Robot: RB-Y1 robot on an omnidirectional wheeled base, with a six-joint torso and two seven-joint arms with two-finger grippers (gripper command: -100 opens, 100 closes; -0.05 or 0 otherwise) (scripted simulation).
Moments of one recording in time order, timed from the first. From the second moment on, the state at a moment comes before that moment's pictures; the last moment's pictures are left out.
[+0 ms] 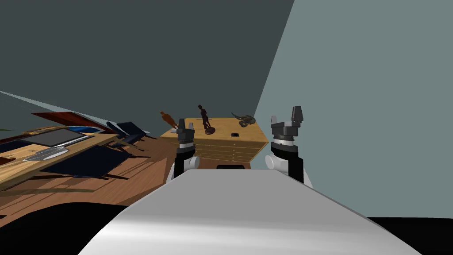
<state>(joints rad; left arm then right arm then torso) 0.46 0.04 0.03 -2.28 -0.01 -0.46 -0.05 0.47 -0.02 -0.06 -2.39 -0.04 -0.41 0.04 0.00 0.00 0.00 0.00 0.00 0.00</state>
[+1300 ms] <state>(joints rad) 0.46 0.04 0.03 -2.28 -0.01 -0.46 -0.05 0.54 -0.37 0.00 -2.21 0.09 -0.55 0.06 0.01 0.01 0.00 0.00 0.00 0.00</state>
